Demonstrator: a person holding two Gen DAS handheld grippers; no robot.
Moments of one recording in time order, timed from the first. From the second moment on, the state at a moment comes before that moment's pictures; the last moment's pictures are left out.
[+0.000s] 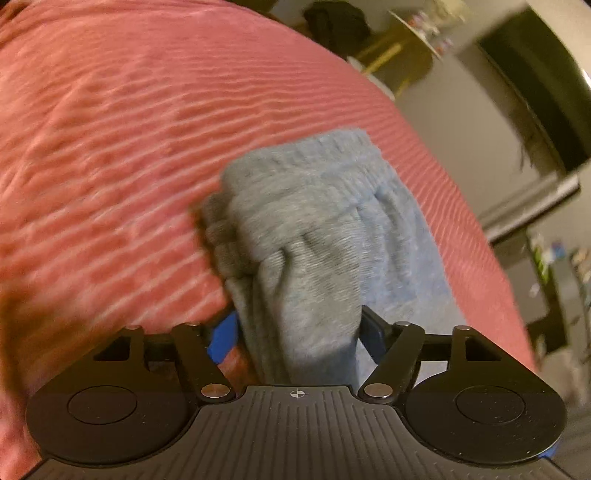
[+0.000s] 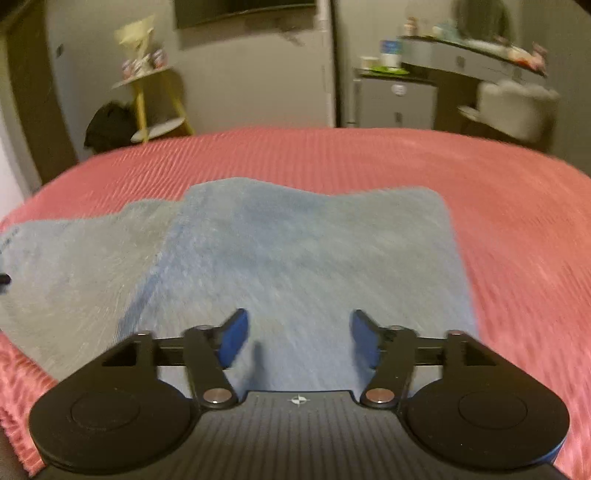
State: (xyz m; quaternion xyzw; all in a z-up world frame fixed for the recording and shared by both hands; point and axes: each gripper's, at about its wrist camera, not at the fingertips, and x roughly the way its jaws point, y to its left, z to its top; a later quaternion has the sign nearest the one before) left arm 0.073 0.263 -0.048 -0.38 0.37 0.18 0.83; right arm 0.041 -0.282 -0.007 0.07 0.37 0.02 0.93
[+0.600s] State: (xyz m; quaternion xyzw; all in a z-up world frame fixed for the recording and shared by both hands) left arm 0.063 0.087 0.089 -0.05 0.27 -0.02 0.96; right arm 0.021 -0.332 -0.022 0.23 0.35 -0.03 0.91
